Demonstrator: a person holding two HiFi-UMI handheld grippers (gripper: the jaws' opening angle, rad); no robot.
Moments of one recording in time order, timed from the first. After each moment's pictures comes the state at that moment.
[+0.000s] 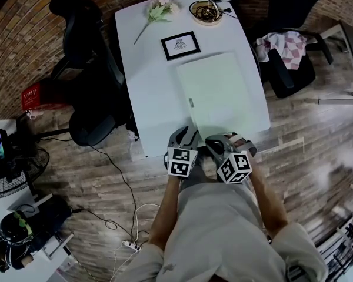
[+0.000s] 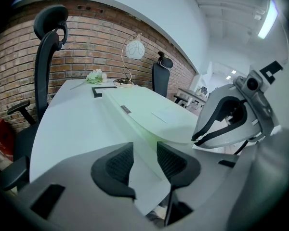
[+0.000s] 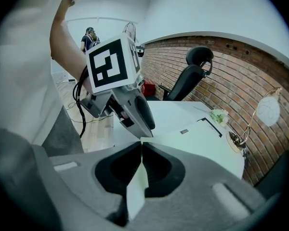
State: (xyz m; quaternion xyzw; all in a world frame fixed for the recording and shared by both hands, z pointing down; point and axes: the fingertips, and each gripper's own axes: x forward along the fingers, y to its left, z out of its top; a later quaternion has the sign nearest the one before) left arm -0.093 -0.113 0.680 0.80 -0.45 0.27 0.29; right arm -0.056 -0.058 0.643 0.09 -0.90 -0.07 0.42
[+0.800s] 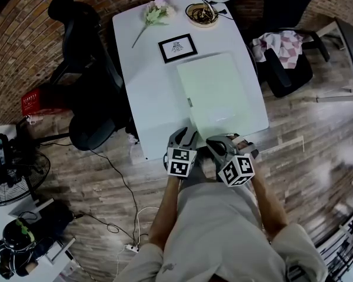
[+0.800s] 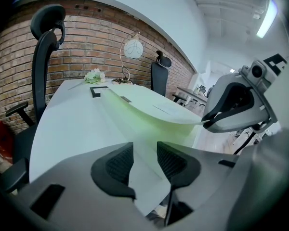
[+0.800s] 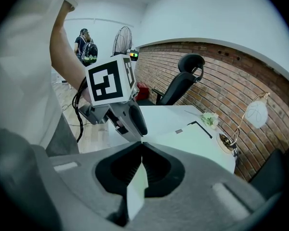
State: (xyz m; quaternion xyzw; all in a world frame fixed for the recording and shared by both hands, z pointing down) left arm -0.095 -0.113 0.681 0.80 -0.44 0.27 0.28; right arm -0.055 -0.062 0.616 0.14 -0.90 -0.08 0.40
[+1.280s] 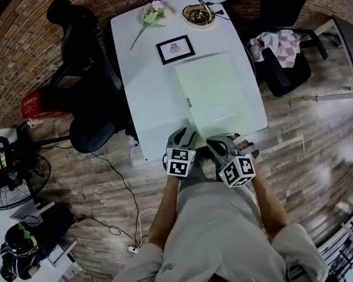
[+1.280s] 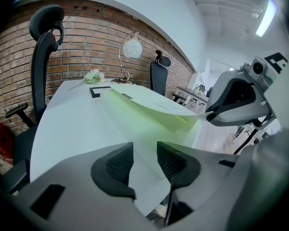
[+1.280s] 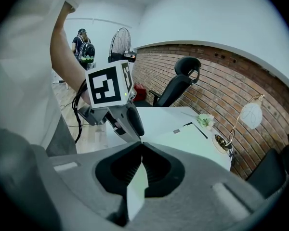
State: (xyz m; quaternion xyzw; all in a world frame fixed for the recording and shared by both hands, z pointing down) left arm -0.095 -0.111 0.683 0.80 -0.44 0.28 0.28; right arm -0.050 -0.064 0.607 0.15 -0.90 -0.09 0.40
